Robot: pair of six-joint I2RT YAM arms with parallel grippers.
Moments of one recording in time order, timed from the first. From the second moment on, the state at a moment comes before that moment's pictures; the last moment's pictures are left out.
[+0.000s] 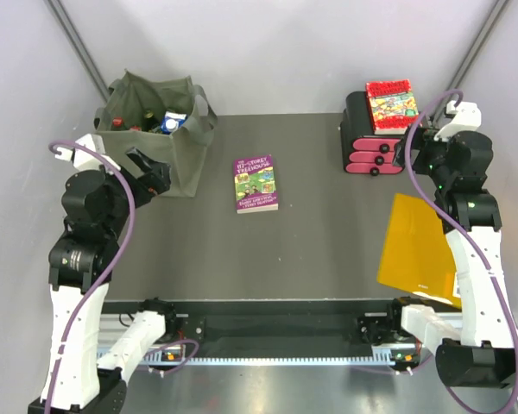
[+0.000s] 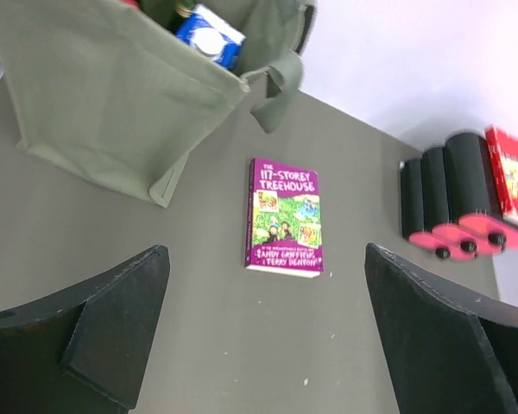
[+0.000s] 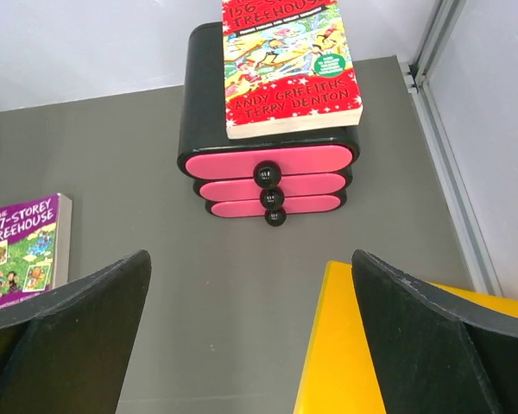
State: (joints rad) left arm -0.13 0.80 1.34 -0.77 -0.09 -0.53; right arm -0.03 1.00 1.21 -0.47 0.00 0.12
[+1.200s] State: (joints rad) left arm 0.14 1.48 1.73 -0.91 -0.16 -1.10; right arm 0.29 1.07 1.20 -0.64 -0.69 -0.39
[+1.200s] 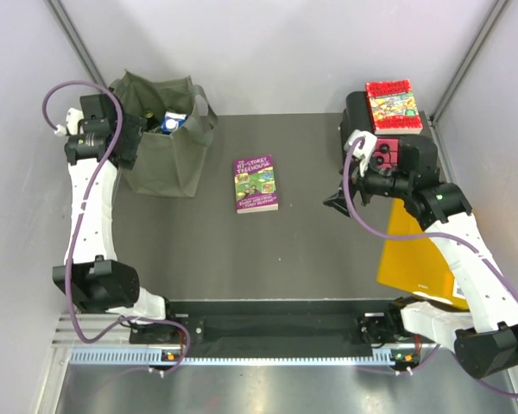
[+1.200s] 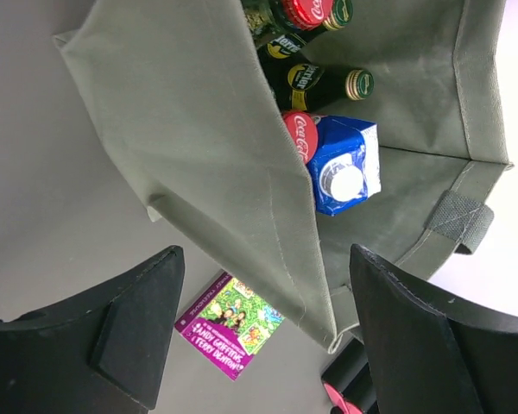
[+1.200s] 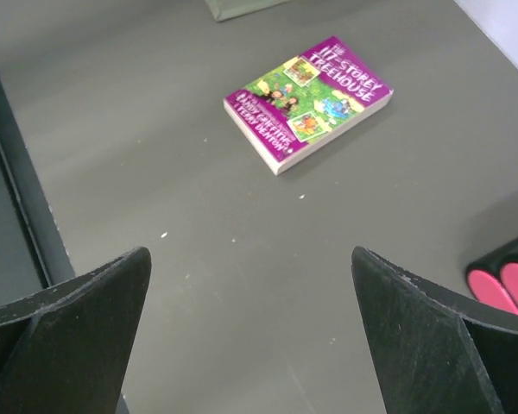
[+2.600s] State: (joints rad) left arm 0.23 1.13 1.15 -0.53 -0.03 -0.96; right arm 1.01 1.86 1.92 -0.46 -0.22 -1.08
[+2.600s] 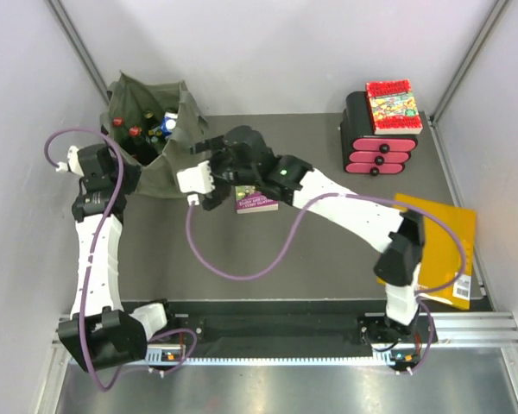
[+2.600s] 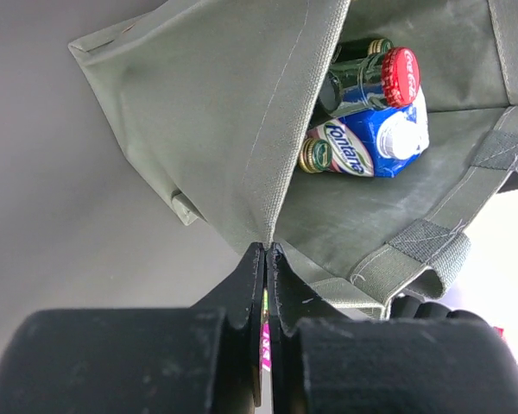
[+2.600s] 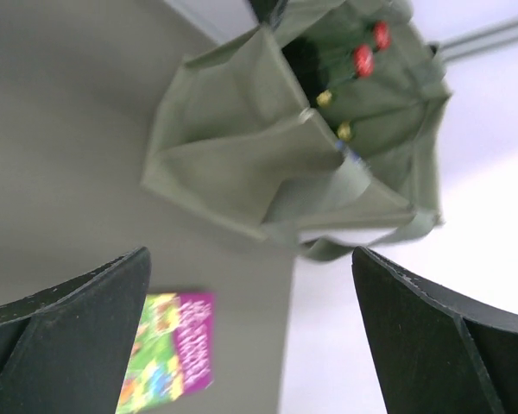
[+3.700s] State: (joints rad) left arm 0.25 1.05 0.98 -0.36 0.06 -0.88; right arm 1.03 2.39 2.26 0.01 -0.33 -1.33
